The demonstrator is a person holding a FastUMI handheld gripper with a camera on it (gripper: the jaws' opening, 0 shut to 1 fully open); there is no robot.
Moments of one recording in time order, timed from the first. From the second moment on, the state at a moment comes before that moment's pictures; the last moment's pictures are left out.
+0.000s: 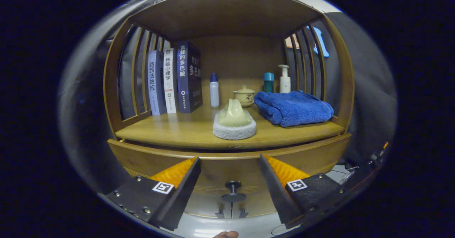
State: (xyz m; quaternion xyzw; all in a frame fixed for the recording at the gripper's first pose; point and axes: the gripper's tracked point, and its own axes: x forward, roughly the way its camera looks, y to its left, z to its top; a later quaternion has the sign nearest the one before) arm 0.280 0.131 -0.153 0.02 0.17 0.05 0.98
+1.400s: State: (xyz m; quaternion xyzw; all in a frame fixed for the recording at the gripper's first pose) arm 0.274 0.140 -0.141 0.03 0.17 0.05 0.98
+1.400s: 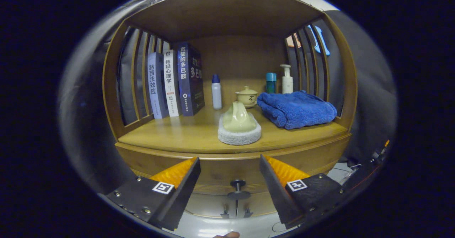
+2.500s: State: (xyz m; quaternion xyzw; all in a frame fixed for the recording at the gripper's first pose) arm 0.103 0.046 -0.032 0.02 0.07 0.01 1.00
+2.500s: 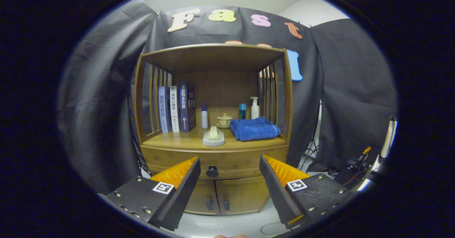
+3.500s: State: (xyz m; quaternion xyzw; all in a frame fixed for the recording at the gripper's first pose) arm 0.018 -0.005 0.000 0.01 0.02 -0.04 1.00
